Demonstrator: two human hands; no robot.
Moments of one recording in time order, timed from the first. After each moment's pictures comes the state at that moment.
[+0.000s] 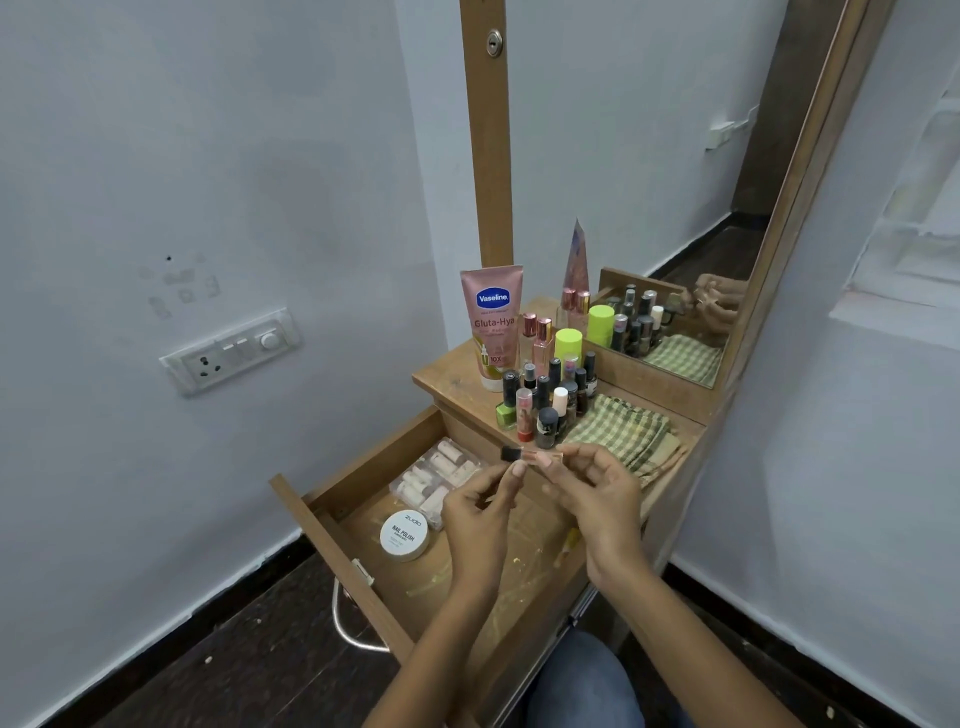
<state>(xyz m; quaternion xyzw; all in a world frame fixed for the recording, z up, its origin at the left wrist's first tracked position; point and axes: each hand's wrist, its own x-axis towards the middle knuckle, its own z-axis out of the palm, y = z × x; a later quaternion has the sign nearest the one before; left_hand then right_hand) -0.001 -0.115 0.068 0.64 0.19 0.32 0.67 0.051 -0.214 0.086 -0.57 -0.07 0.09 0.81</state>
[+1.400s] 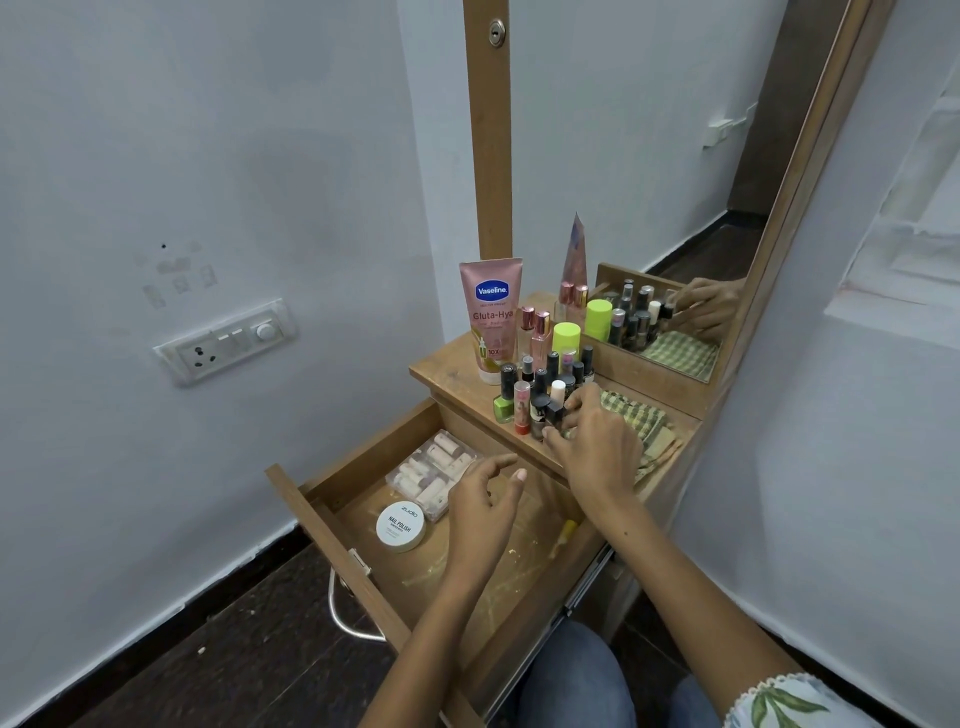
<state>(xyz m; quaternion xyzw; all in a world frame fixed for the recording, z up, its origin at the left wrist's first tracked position) 0.007 -0.103 0.051 0.79 0.19 0.25 0.52 0.098 -0.199 0.103 -0.92 -0.17 -0.18 0.30</state>
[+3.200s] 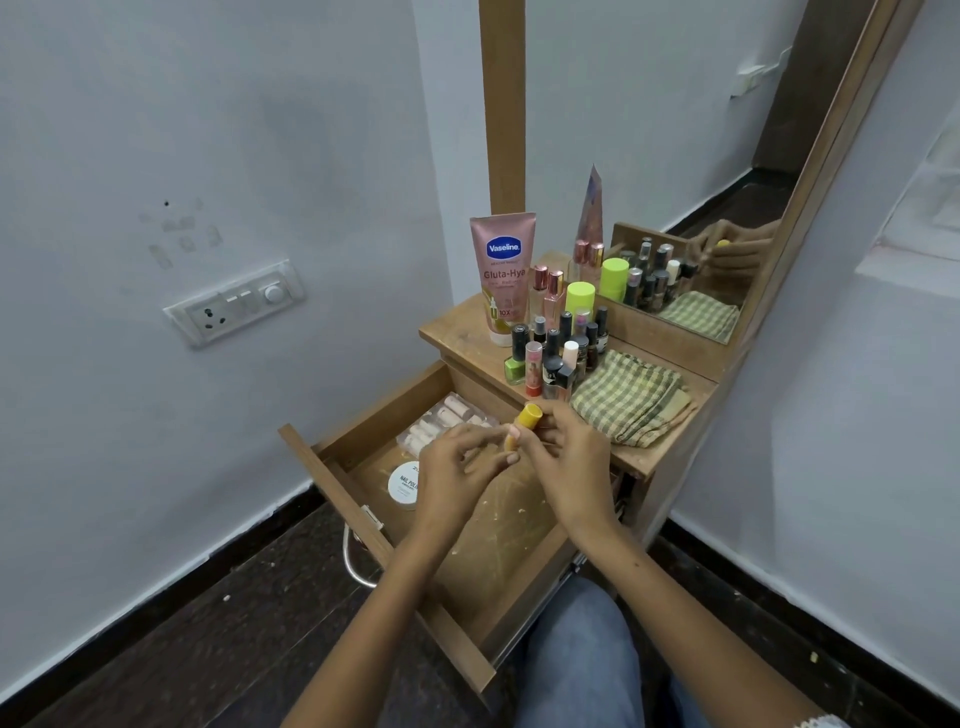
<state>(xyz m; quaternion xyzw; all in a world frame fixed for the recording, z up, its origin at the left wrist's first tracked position) -0.023 -0.071 0.063 0.85 0.13 0.27 0.44 0.041 -0.196 0.074 -0.75 -0.27 -0.05 0.61</state>
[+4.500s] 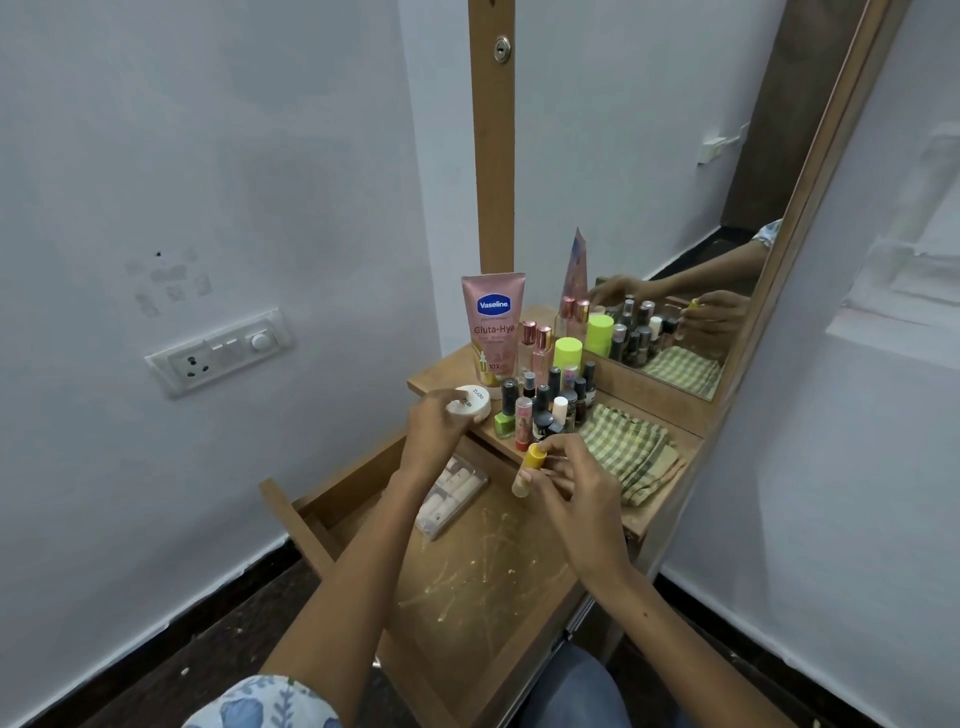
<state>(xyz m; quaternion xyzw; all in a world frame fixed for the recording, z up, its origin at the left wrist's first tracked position) 0.088 0.002 0.078 0.87 0.21 0.23 0.38 0.065 -0.205 0.077 -0.74 -0.32 -0.13 0.58</state>
